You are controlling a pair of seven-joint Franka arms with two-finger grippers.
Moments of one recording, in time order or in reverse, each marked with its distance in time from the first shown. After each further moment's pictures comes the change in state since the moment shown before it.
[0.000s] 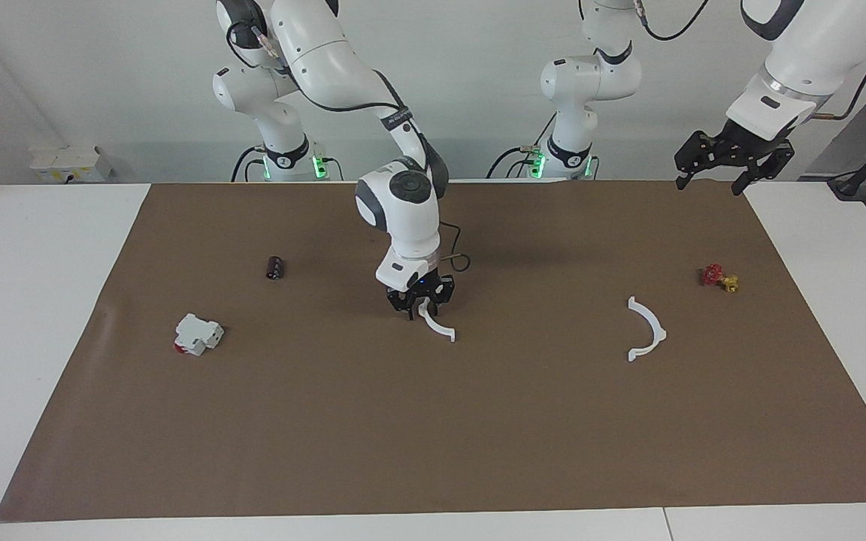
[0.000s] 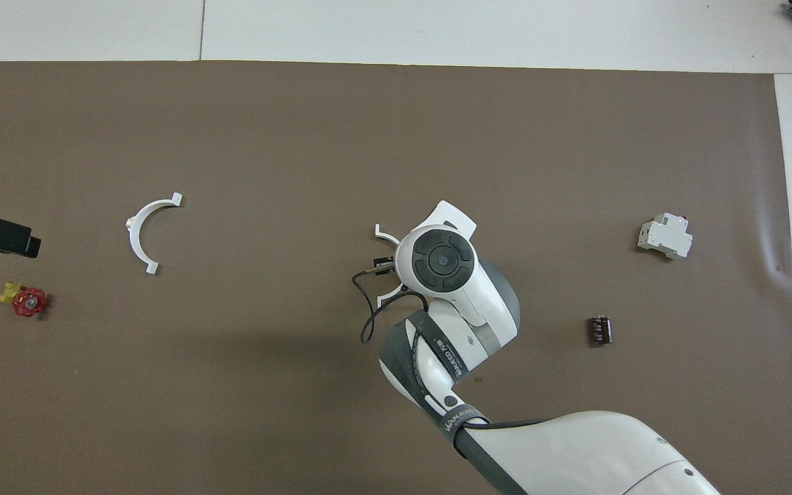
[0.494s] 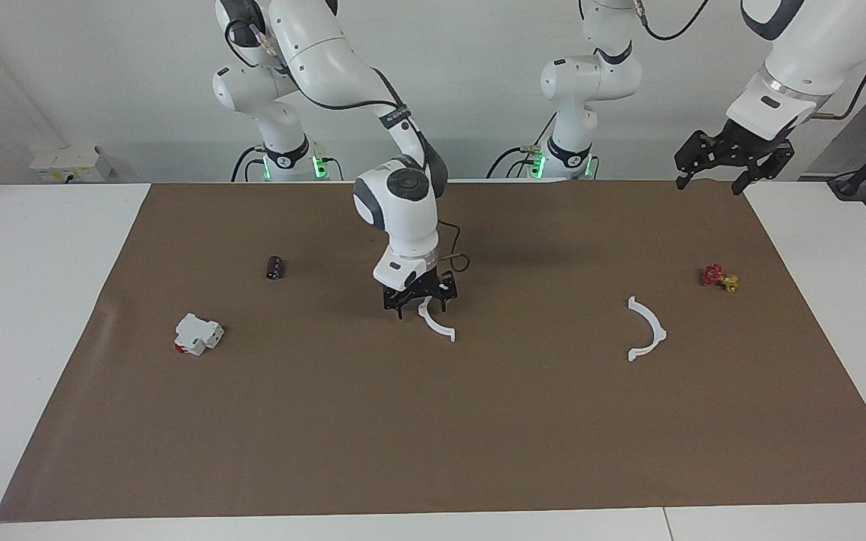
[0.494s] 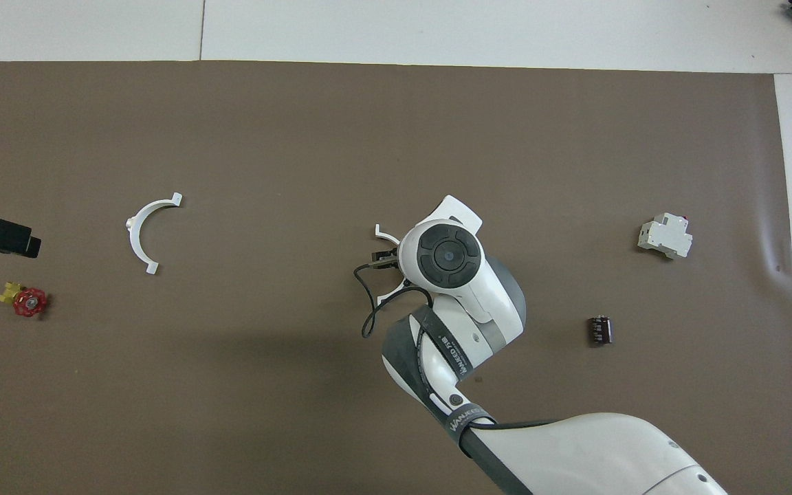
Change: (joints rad) left arm 0.000 0.000 0.000 0.000 0.000 0.000 0.000; right arm -0.005 -0.028 -0.014 0.013 0.000 -0.029 0.039
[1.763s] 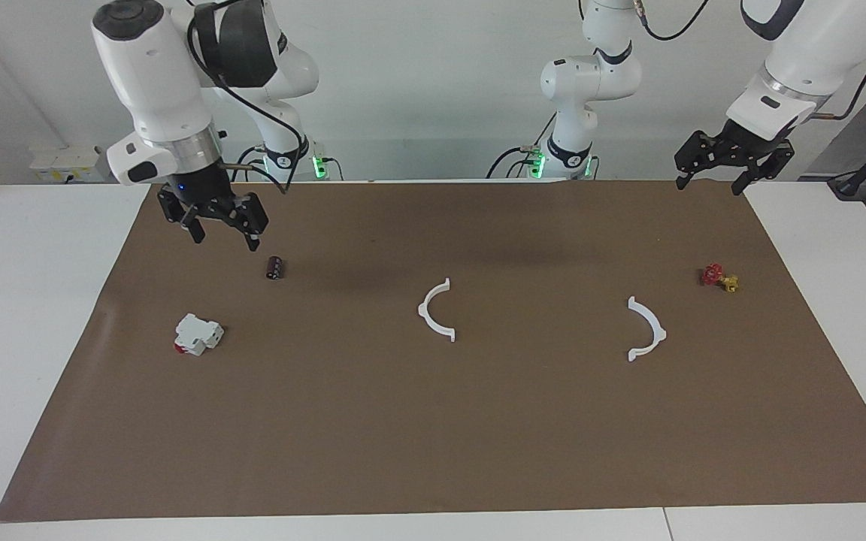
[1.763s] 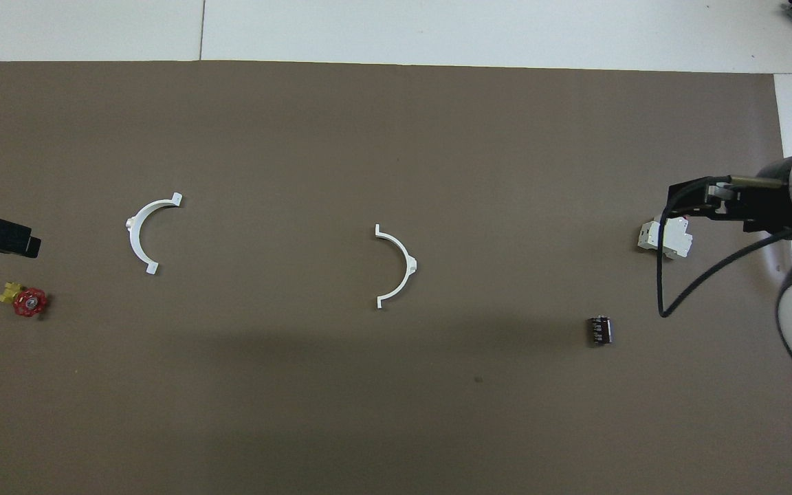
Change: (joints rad) left arm 0.000 0.000 0.000 0.000 0.000 0.000 0.000; right arm -0.479 -0.480 -0.016 0.193 -0.002 -0.743 -0.255
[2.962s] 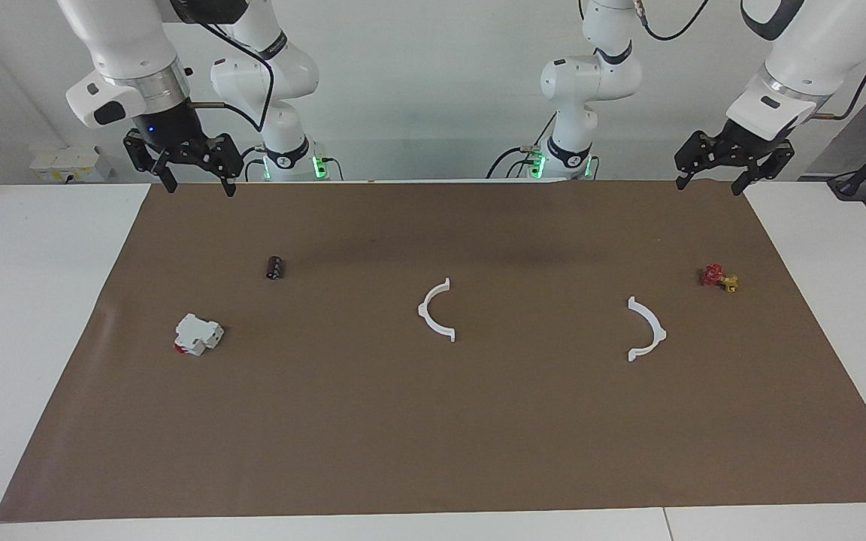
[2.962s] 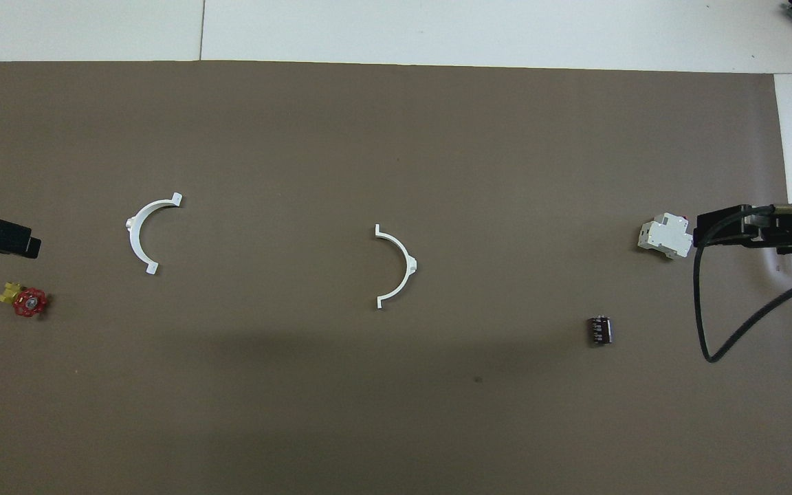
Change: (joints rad) left arm 0.000 0.000 0.000 0.000 0.000 -0.009 0.000; right arm -0.009 -0.020 0.004 0.029 0.000 -0.104 -0.079
